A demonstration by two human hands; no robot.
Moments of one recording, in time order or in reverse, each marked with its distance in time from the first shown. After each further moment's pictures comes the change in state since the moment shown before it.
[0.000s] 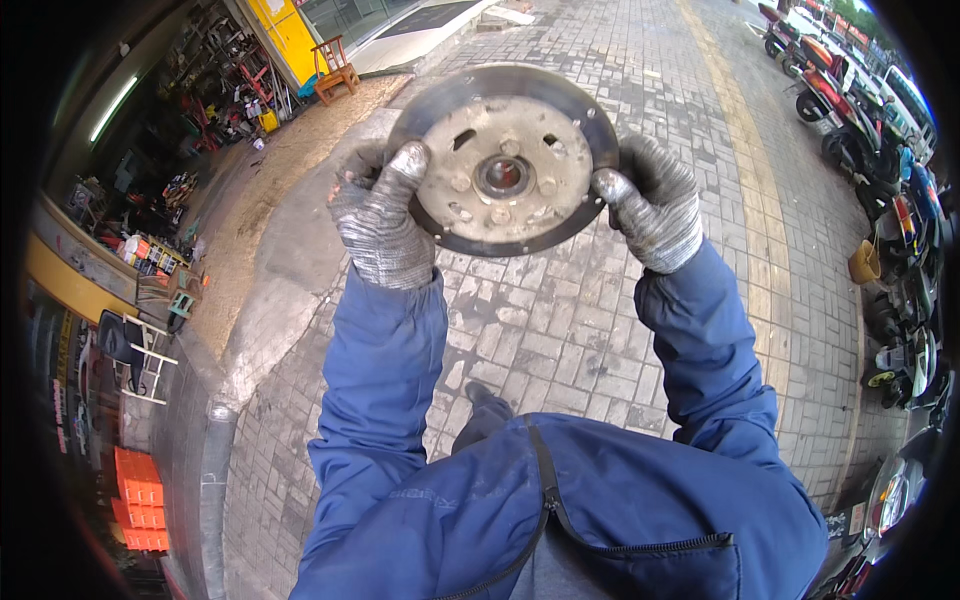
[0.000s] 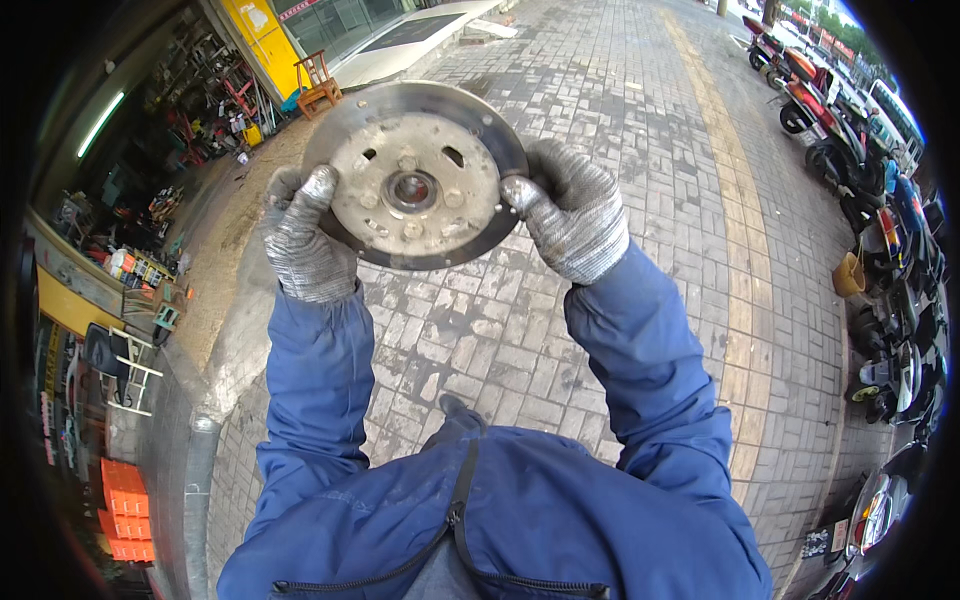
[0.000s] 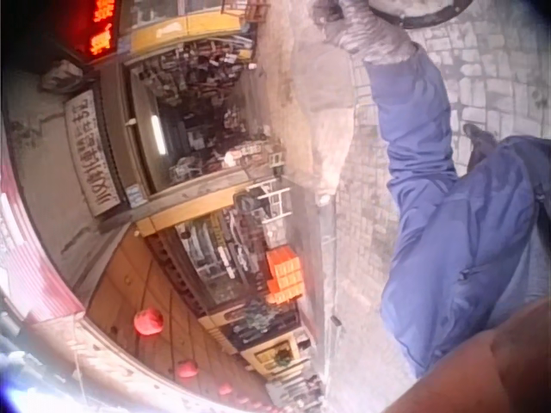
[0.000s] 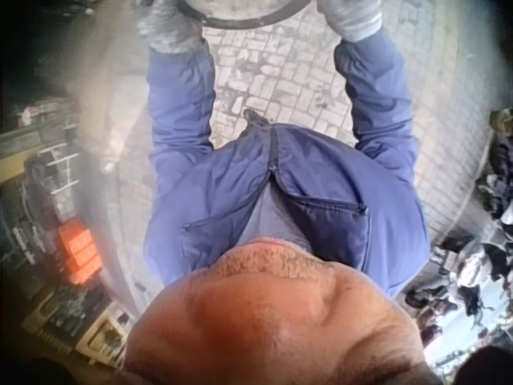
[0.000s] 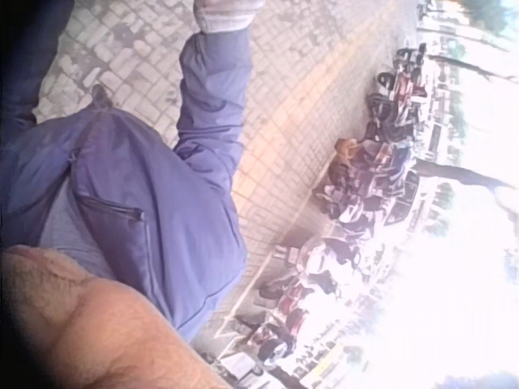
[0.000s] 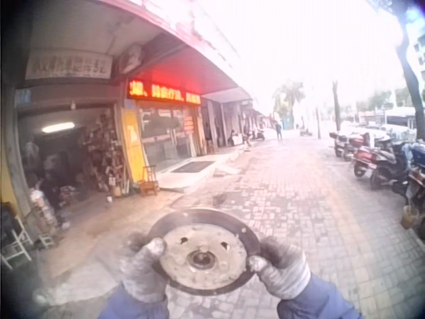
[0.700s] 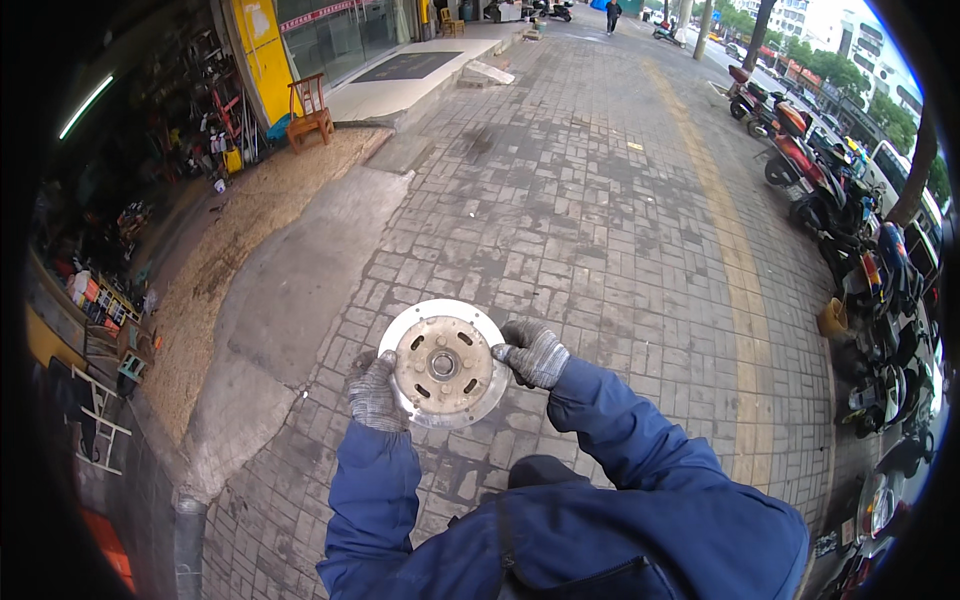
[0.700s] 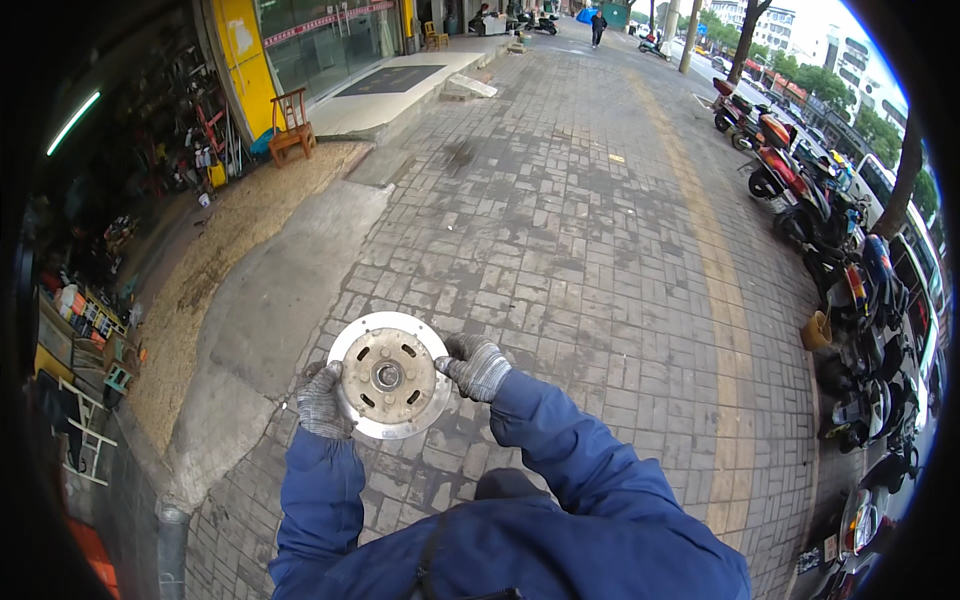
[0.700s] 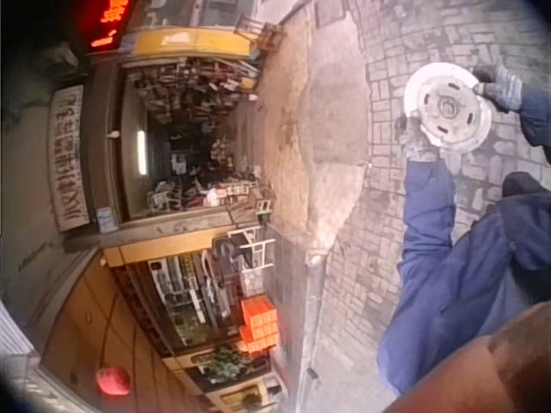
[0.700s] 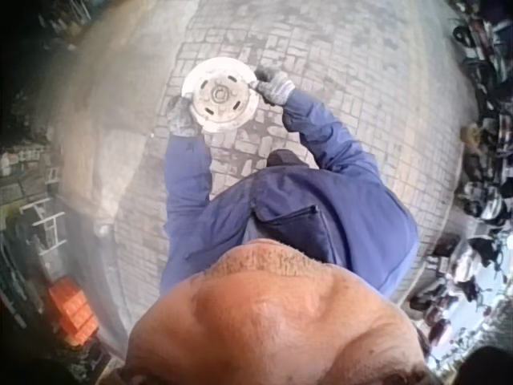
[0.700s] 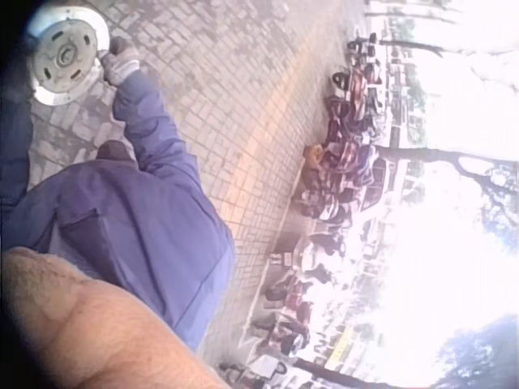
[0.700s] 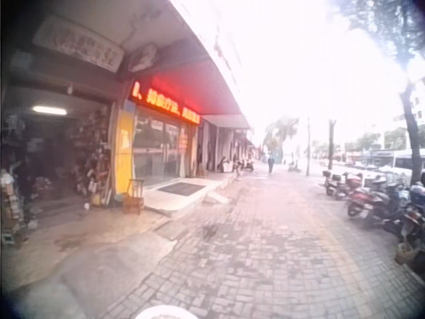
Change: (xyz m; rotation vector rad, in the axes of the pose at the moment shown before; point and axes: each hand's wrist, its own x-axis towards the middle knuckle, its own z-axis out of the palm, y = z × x) left_hand 0.187 -0.164 -0.342 -0.111 0.417 -0.607; right_hand 0.204 0.238 0.299 -0.162 -0.356 0.769
